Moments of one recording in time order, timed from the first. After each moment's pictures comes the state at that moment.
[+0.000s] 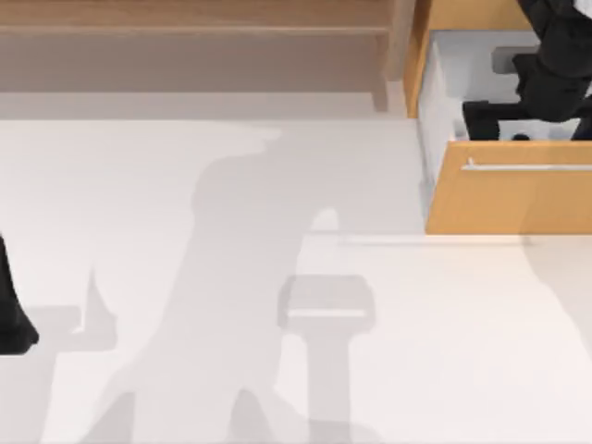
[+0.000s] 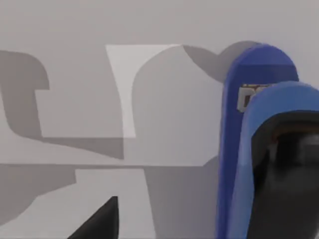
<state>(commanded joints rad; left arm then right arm) 0.00 0.00 0.00 0.00 0.00 0.00 0.14 2.43 2.12 -1.24 0.03 0.14</state>
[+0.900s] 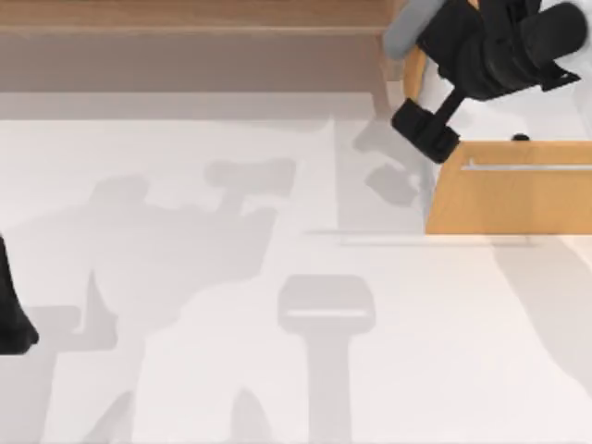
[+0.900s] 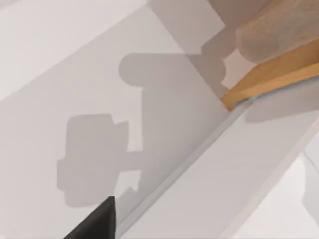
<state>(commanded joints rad) 0.00 0.00 0.00 0.00 0.00 0.00 0.41 1.86 1.47 -0.49 0.10 -0.57</state>
